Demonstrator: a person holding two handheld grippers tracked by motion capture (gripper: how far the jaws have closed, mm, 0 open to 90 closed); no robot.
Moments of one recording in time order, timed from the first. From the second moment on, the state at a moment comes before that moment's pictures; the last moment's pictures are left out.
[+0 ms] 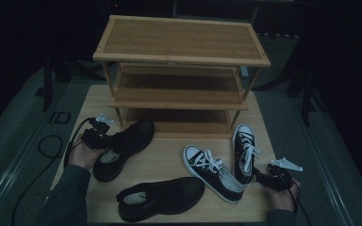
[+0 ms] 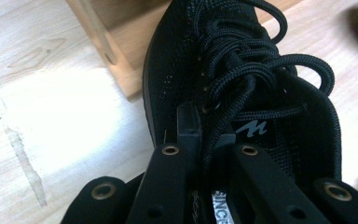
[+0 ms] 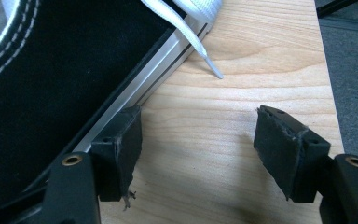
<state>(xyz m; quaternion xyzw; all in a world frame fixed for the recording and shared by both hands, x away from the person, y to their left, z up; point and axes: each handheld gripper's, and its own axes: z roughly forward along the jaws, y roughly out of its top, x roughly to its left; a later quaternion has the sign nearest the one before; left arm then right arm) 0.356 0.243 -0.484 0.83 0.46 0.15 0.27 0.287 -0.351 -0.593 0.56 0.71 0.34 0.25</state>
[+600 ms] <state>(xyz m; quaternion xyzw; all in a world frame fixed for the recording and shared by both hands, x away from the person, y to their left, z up) 0.362 0.262 -0.491 0.83 0.46 0.14 0.27 0.287 -0.351 -0.593 0.56 0.71 0.34 0.25</state>
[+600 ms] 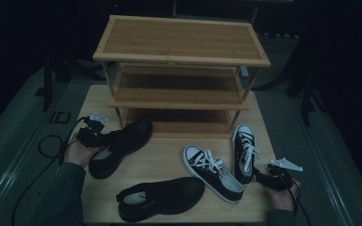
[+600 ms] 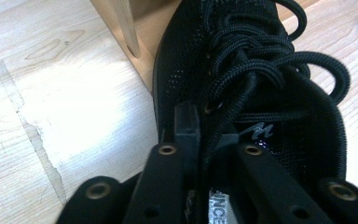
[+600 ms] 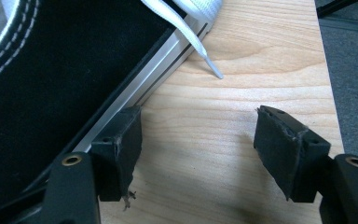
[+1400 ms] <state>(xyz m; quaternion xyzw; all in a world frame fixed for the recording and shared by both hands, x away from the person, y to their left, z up) 0.333 0.265 -0.466 0.83 0.46 0.16 0.28 0.287 -0.351 -0.593 0.56 0.71 0.34 0.25</state>
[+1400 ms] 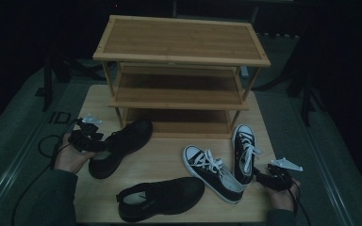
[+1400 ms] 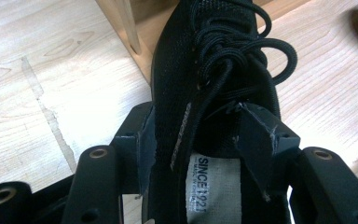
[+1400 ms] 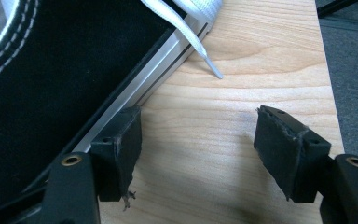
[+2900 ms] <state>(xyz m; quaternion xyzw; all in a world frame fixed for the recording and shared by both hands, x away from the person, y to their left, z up) 0.303 0.219 -0.431 0.86 0.37 0.16 0.31 0.287 -0.351 -0.593 0.56 0.71 0.34 0.25</state>
